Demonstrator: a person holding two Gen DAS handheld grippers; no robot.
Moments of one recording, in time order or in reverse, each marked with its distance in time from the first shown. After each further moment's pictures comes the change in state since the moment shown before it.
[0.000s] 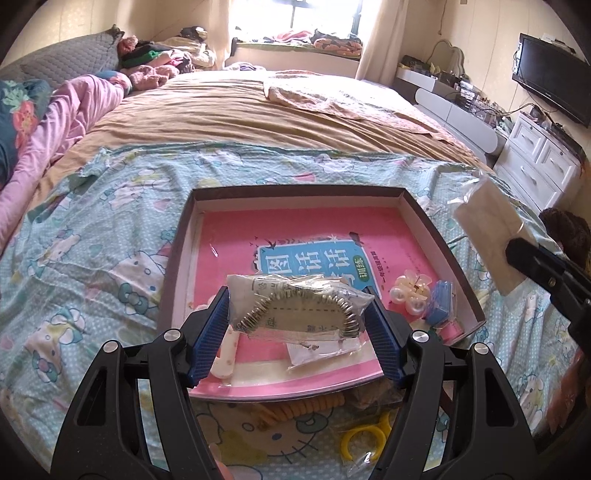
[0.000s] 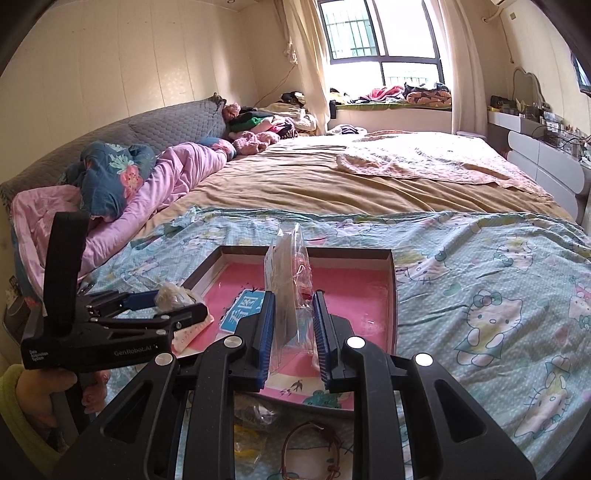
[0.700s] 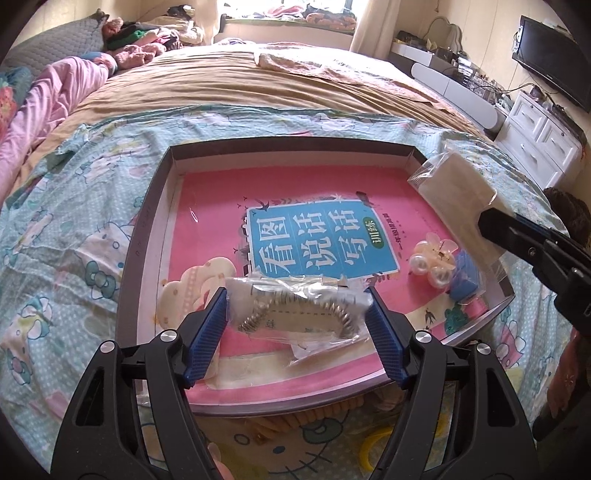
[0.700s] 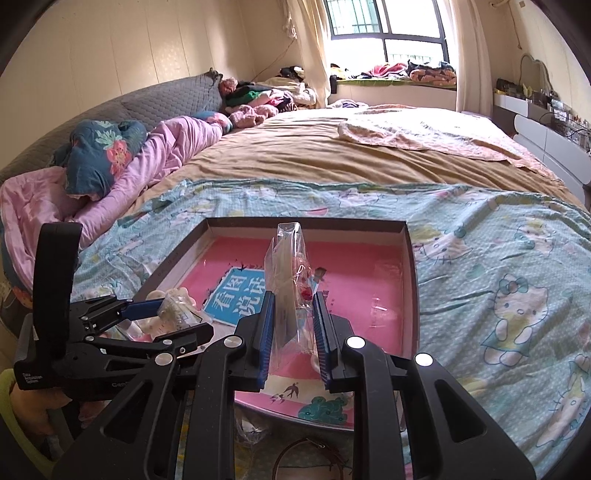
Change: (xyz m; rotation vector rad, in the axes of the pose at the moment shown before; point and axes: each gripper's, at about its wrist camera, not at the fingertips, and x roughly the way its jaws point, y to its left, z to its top) left arm 0.044 0.005 -0.015 0.019 0.100 -0.021; right arm 0.055 -0.004 -0.011 0.000 0.107 0.000
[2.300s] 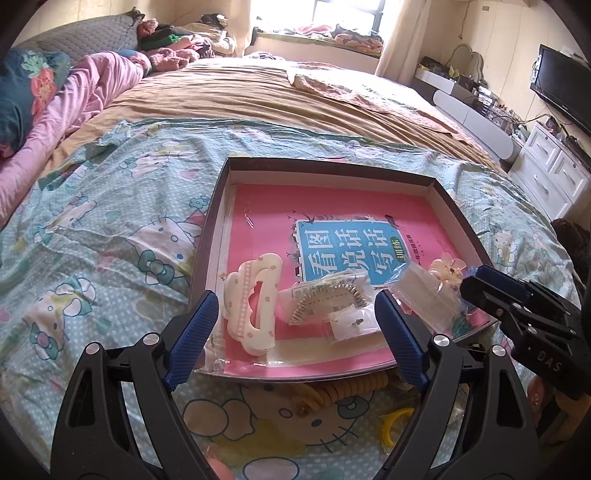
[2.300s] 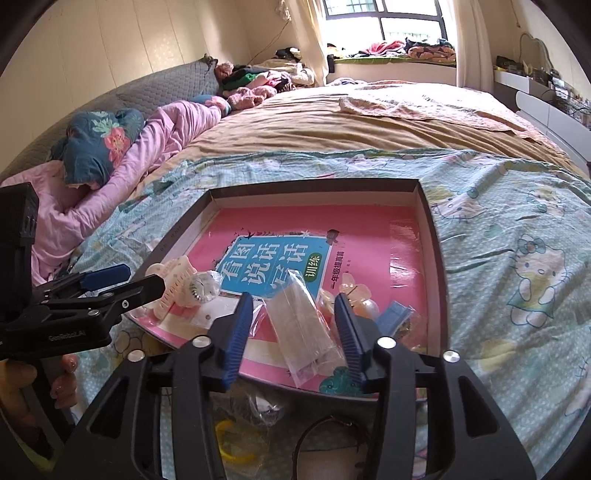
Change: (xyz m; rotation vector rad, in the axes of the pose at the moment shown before) left arm -0.039 0.028 -0.010 -0.093 -0.080 0.051; right arm 0.010 0.009 -0.022 0.046 0.068 0.020
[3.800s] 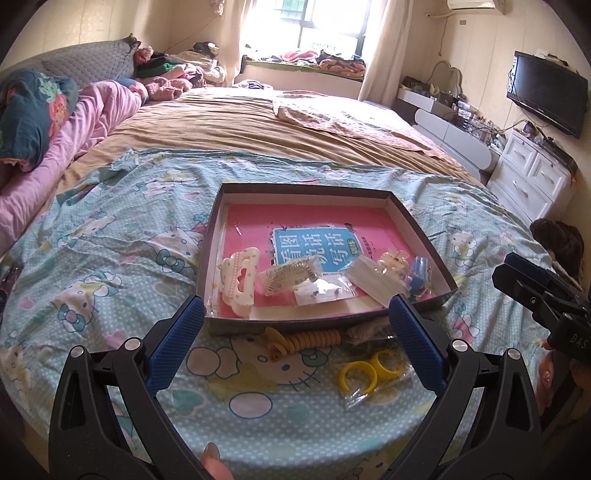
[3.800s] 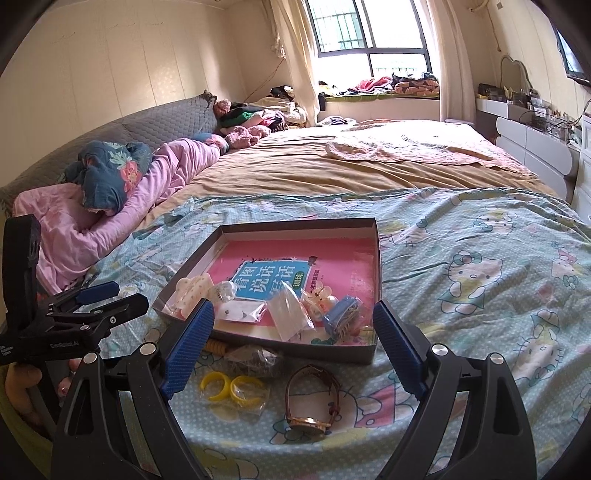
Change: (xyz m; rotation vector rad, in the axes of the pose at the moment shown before) left arm -0.075 -0.025 -0.029 0.039 -0.107 -0.027; right arm -0.104 -0.003 -0.020 -0.006 -0.147 -0.035
